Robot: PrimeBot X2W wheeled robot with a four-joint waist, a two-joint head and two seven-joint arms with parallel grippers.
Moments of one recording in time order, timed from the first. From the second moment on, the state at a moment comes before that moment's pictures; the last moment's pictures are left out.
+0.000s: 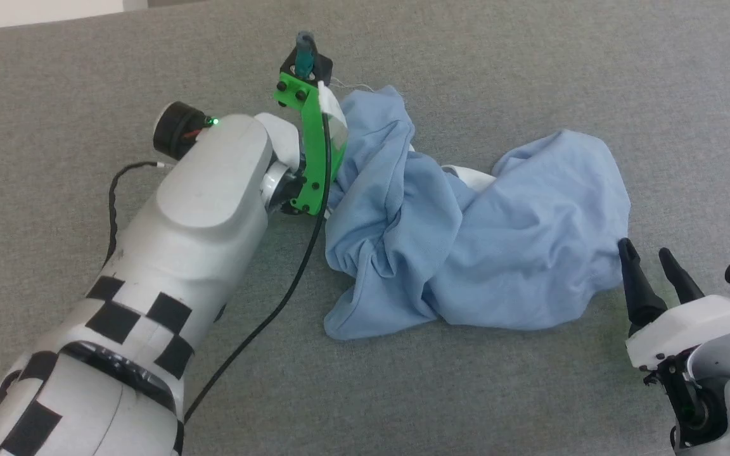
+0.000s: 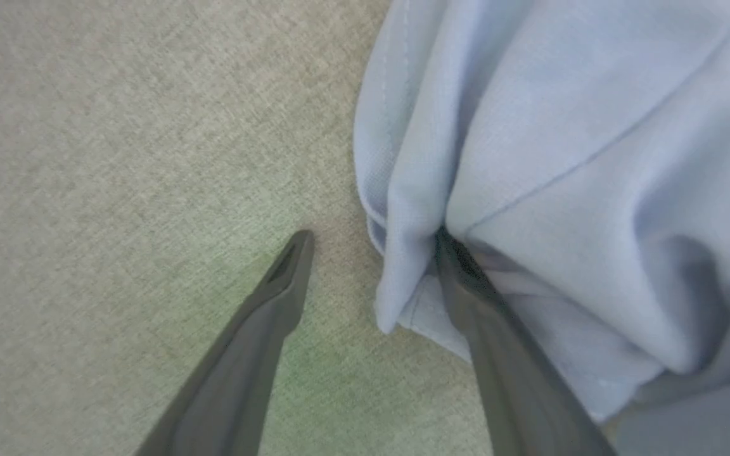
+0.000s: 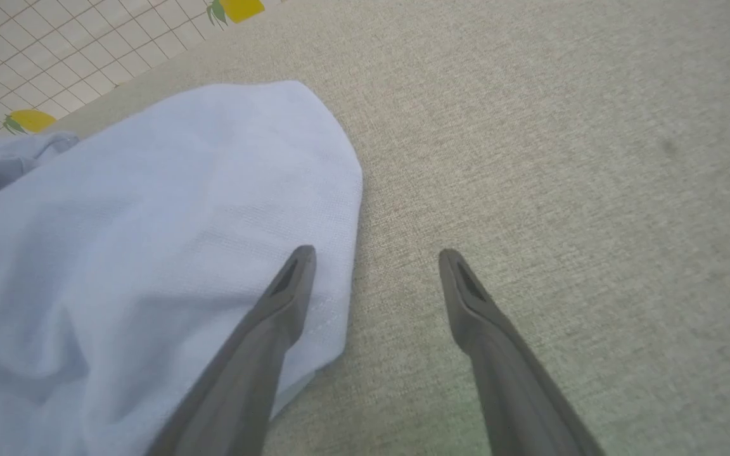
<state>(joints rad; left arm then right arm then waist) -1.11 0.12 -0.74 0.89 -0.51 -0.08 0.86 -0.17 -0.05 -0.20 0.16 0.39 0.13 0.15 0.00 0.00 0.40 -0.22</state>
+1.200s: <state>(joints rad) -0.62 0.33 -0.30 0.52 -0.87 0.06 0.49 -0.12 -0.05 -0.25 0.12 0.32 0.13 0.23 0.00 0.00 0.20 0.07</state>
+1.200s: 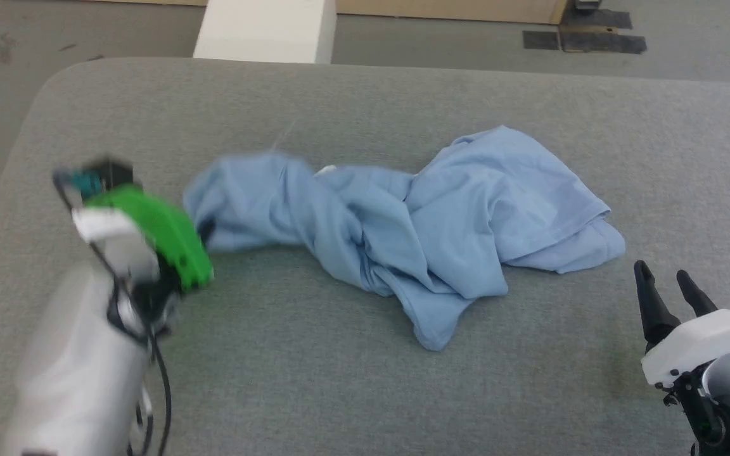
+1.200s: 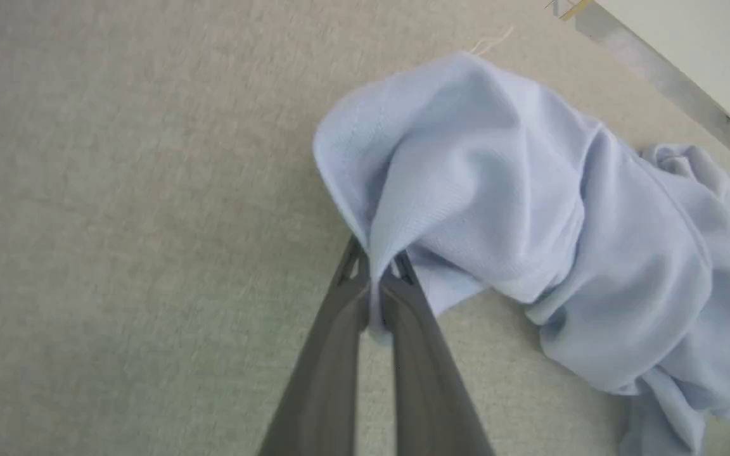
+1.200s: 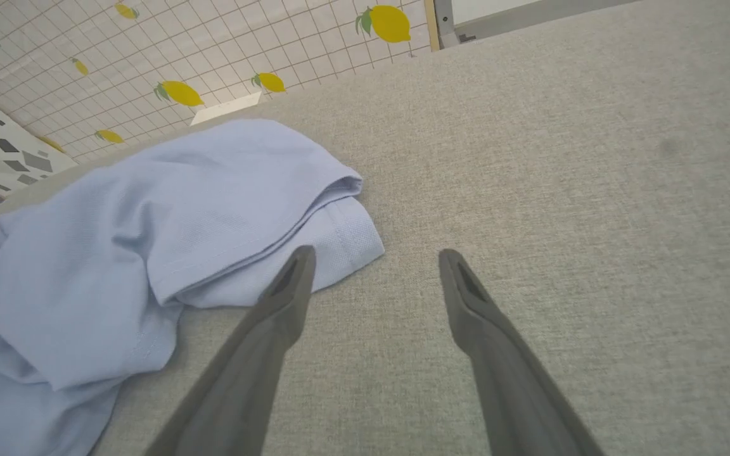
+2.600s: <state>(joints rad) -0.12 0.25 -0.11 0.16 -0.58 0.00 -0.26 -0.26 -0.13 -0.16 0.09 0.23 0.13 0.50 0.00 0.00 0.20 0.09</state>
